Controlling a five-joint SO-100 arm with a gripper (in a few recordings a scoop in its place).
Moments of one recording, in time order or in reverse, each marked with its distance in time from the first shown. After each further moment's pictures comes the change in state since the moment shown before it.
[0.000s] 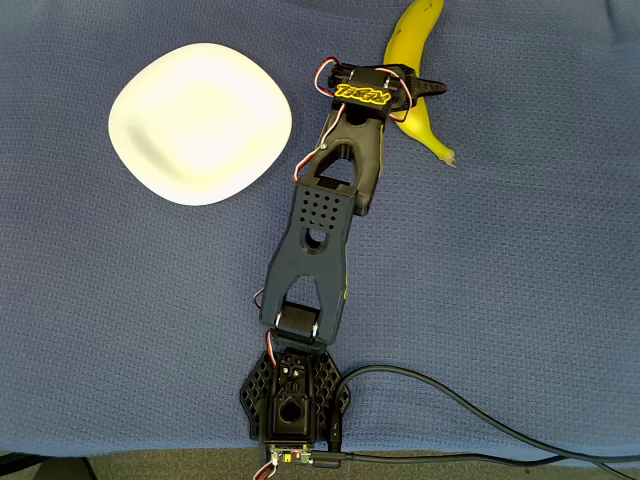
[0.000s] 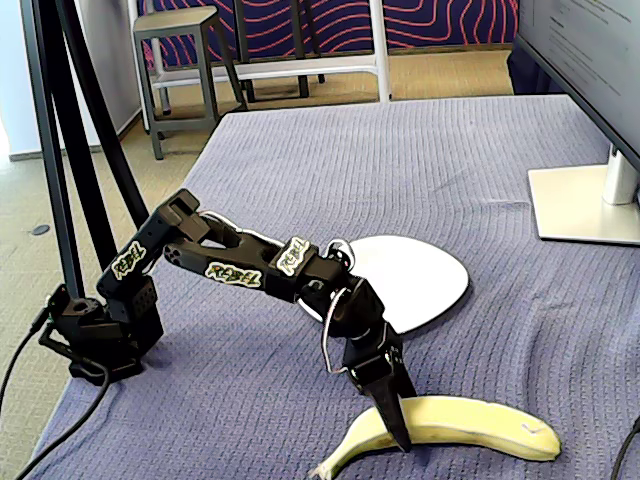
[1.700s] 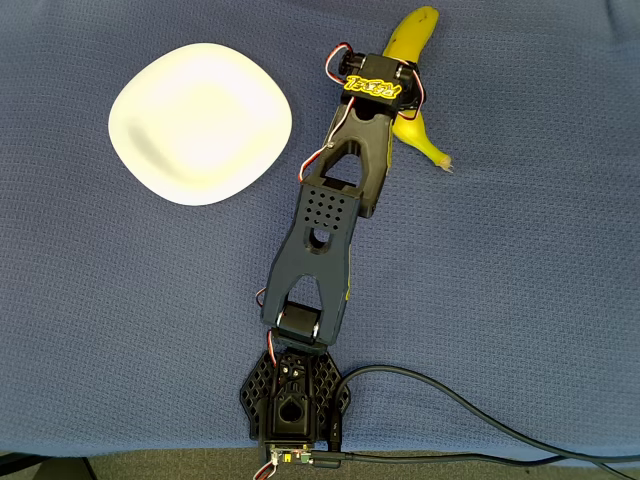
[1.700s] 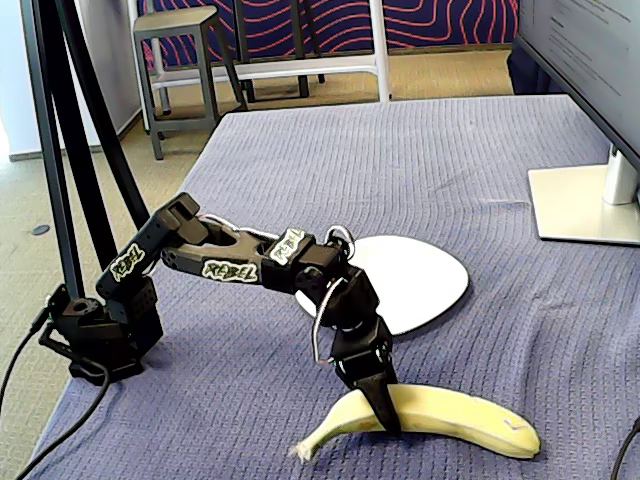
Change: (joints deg) arm 1.7 0.5 -9.8 17.3 -1.0
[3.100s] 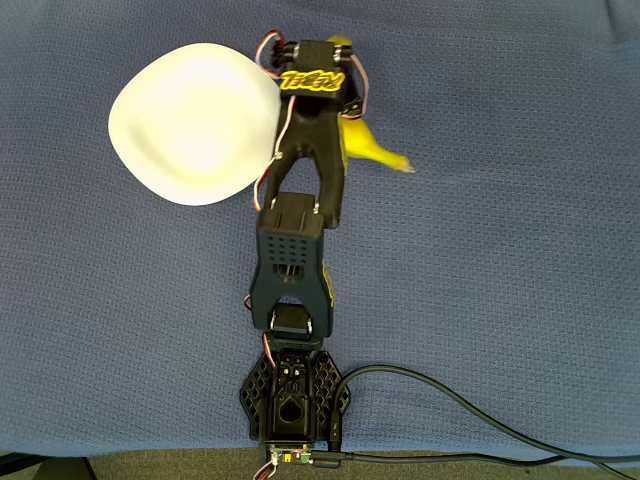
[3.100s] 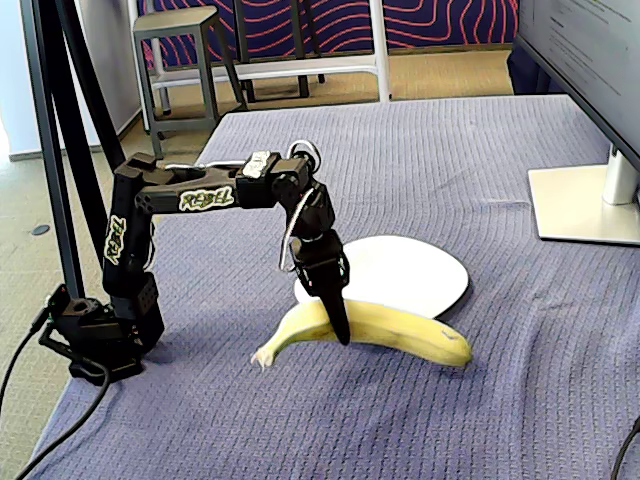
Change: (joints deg) arm -12.6 29.3 23.6 18.4 -5.2
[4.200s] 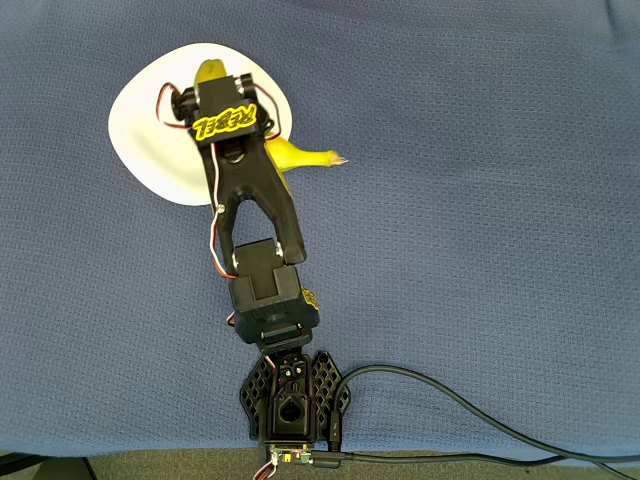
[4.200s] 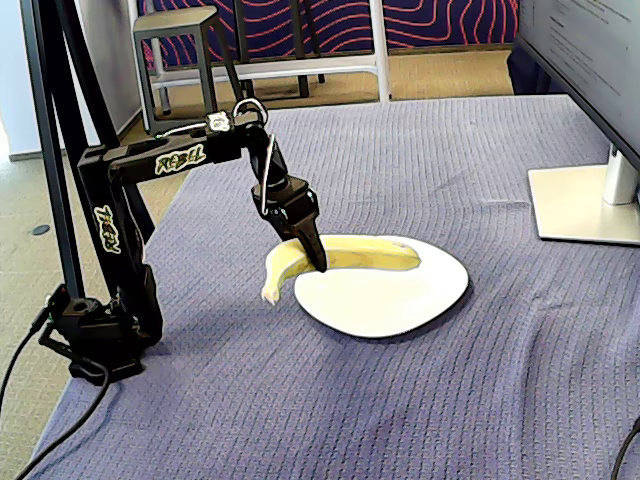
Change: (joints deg) arm -21.2 22.5 21.2 -2.0 -5.2
